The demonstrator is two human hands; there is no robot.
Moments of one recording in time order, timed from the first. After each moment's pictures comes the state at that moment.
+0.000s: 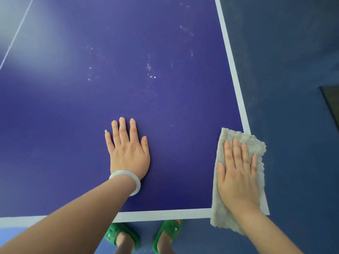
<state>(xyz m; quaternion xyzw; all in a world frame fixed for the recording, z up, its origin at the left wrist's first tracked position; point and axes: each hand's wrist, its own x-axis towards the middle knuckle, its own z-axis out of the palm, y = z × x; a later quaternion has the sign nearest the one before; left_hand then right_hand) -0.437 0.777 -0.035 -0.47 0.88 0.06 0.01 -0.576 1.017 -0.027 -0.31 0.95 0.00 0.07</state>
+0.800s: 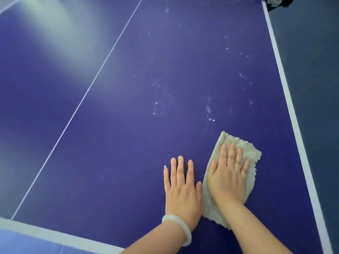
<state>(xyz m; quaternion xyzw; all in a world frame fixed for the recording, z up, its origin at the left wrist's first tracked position) -0.426 0.770 -0.026 -0.42 0.90 0.14 -0.01 -0.554 0.804 -0.034 -0.32 0.95 0.00 0.04</state>
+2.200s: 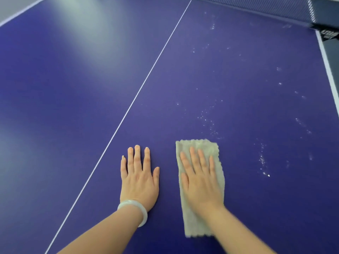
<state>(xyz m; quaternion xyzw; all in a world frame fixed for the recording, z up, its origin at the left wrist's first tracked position) -0.321 0.513 -0.038 -0.56 0.83 0.04 0.01 -0.486 0.597 -0.033 -0.60 0.80 -0.02 0.05</state>
